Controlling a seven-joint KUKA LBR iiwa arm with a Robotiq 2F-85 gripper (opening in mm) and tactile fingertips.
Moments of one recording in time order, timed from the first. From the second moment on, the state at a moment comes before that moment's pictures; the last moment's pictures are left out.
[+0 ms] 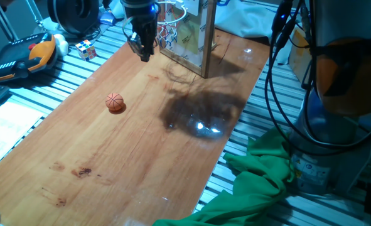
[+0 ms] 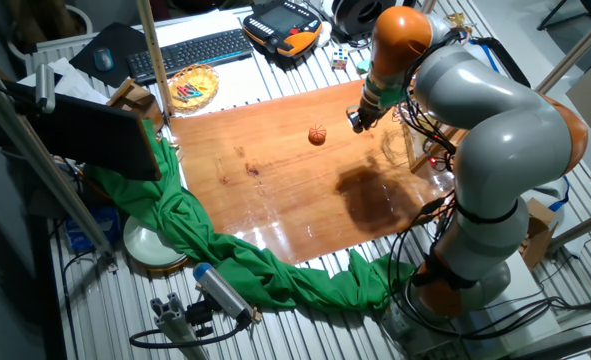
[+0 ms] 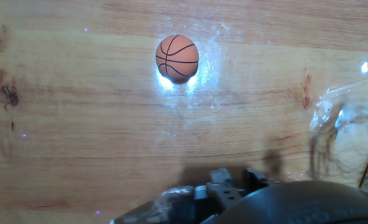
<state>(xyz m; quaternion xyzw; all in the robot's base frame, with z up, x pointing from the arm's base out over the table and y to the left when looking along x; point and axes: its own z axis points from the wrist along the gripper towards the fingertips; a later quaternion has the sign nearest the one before) 0.518 0.004 0.234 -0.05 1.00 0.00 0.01</state>
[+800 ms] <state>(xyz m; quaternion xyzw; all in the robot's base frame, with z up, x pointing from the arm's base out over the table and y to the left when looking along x) 0.537 0.017 0.210 -0.03 1.00 0.01 0.01</state>
